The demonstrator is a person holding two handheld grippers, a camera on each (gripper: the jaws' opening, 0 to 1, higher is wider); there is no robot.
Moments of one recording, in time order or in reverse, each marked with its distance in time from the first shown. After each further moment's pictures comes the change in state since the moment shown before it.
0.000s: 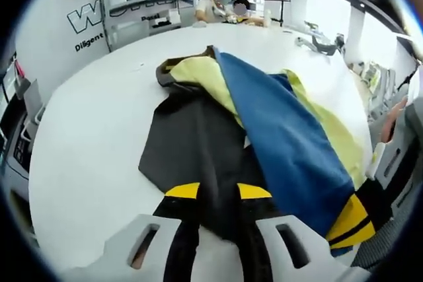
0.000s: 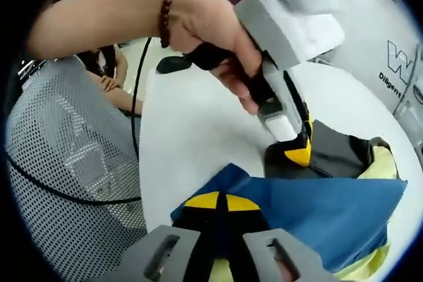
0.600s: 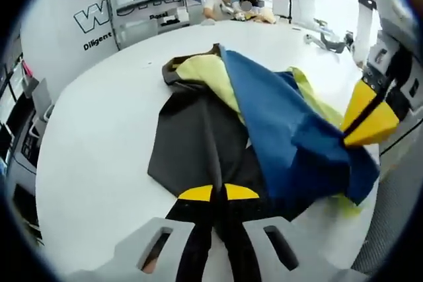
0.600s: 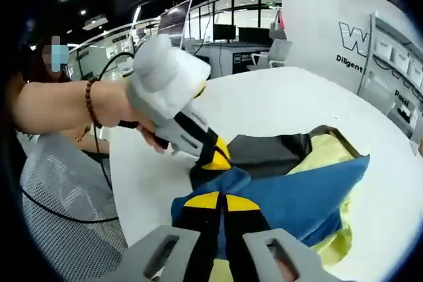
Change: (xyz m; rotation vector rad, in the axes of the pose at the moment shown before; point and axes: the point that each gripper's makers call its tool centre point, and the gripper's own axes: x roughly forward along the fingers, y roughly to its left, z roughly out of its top) left arm -0.005 0.001 -0.003 -0.035 0.016 0.079; right arm -0.069 -0.088 0.019 0.197 -0.137 -0.217
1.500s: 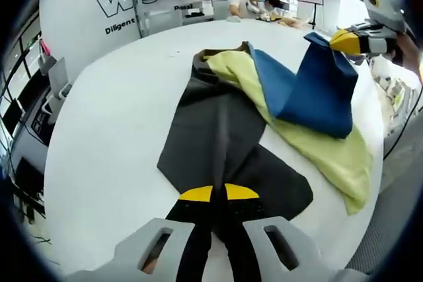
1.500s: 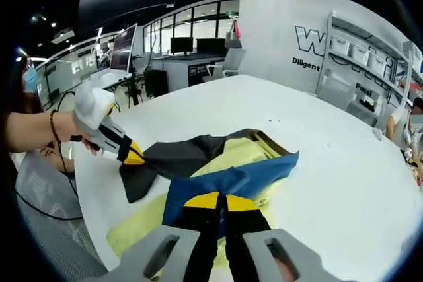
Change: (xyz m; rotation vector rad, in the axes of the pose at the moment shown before) left arm -0.022 0.026 -0.016 -0.097 0.029 0.097; right arm -0.055 -0.111 0.001 0.092 -0.061 -0.215
